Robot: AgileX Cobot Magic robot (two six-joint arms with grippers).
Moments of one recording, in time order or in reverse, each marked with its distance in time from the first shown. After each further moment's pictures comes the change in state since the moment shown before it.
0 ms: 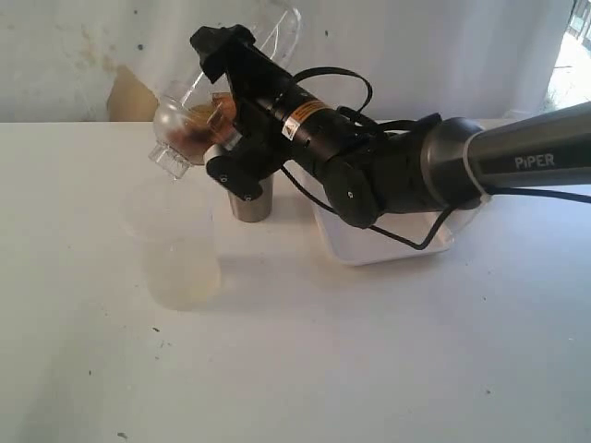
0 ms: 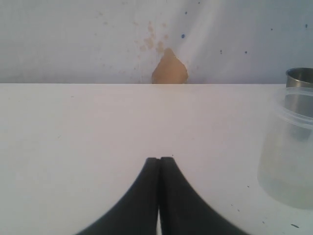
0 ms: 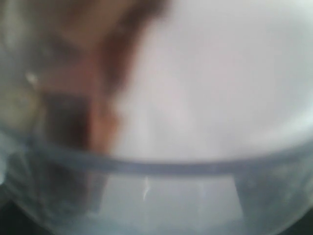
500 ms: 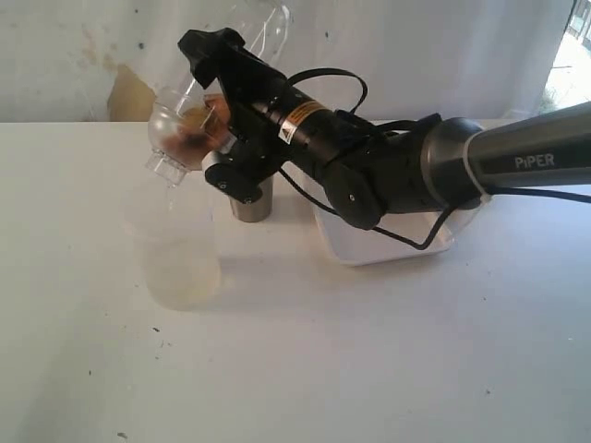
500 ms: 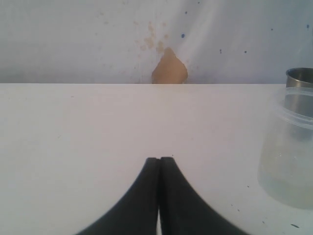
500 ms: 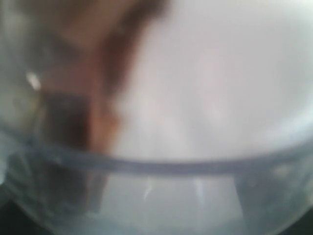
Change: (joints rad) left arm 0.000 0.000 0.000 0.000 0.000 0.000; right arm 0.000 0.000 0.000 -0.081 -0.014 0.000
